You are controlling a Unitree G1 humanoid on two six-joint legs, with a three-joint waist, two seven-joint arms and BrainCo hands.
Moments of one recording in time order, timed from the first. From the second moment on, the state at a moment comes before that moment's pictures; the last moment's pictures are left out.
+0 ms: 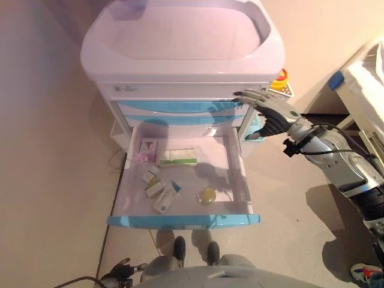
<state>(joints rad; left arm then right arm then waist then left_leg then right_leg) 0.06 0.26 -0.14 1.25 -0.27 -0.04 -0.03 -0.54 -0.94 0.43 -0.05 -0.38 -0.31 0.18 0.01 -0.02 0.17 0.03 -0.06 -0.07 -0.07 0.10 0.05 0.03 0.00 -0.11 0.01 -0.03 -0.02</state>
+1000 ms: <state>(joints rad) 0.00 0.31 -0.16 1.22 -0.27 -0.04 -0.05 -0.54 -0.84 0.76 0.28 -0.62 -0.40 0.35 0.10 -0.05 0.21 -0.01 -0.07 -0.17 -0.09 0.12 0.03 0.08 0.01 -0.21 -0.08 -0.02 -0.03</state>
